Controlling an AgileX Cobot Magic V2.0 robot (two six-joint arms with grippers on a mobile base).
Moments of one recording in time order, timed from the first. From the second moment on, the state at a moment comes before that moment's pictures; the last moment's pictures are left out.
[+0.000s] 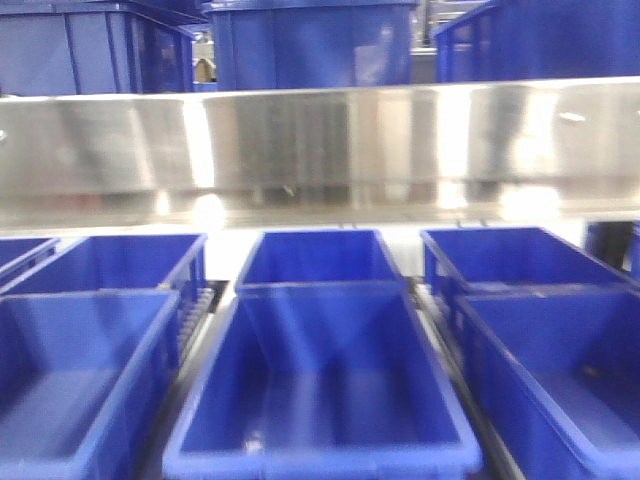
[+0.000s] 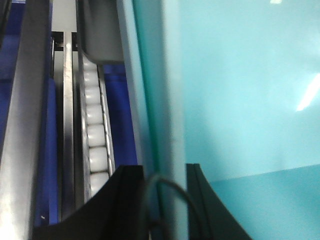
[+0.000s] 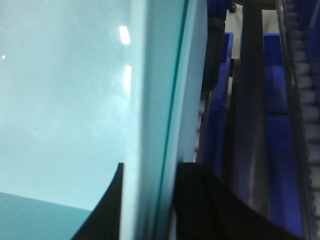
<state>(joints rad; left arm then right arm) -0.45 1.42 -1.62 0.03 0.94 -0.28 0.34 1.46 -1.70 0.13 0.93 0.12</state>
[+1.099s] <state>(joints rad) -0.45 1.42 -1.62 0.03 0.94 -0.28 0.34 1.46 -1.70 0.13 0.92 0.12</state>
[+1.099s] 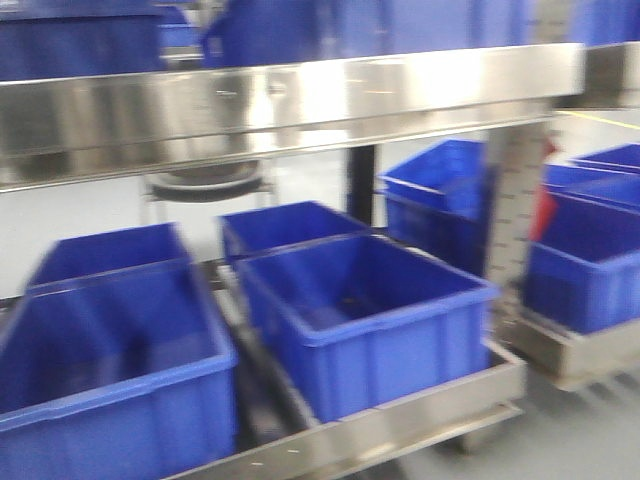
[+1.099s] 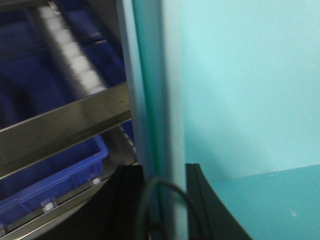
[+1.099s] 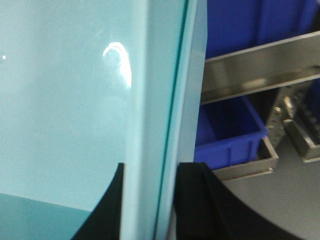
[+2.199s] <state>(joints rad) -0.45 1.42 -1.62 0.03 0.94 -0.28 0.34 1.46 -1.70 0.13 0.92 0.12</state>
